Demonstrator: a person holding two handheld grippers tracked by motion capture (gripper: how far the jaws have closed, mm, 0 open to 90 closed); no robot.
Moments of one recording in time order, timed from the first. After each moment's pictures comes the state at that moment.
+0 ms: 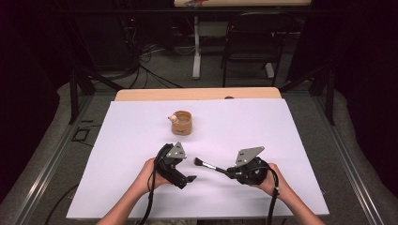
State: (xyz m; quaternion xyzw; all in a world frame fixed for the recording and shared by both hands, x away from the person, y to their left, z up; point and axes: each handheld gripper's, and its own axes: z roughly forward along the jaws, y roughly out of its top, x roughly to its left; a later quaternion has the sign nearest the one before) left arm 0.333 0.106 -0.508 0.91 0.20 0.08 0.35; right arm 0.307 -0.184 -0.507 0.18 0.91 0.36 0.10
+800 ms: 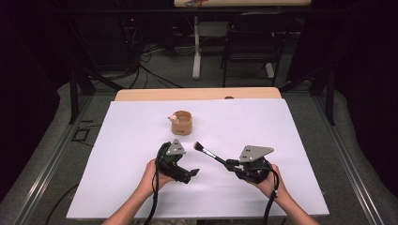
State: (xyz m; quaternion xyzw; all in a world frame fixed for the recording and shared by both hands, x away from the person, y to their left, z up) left arm 0.335 0.103 -0.514 0.87 0.28 0.10 0.40; right arm 0.299 -0.183 -0.495 0.23 0.86 0.43 0.16
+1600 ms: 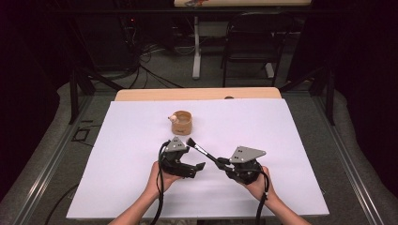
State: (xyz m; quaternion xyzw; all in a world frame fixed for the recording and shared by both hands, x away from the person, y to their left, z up) left arm 0.333 0.094 -0.509 0.82 0.32 0.07 0.47; right arm 0.298 -0.158 -0.500 0.25 0.84 0.46 0.17
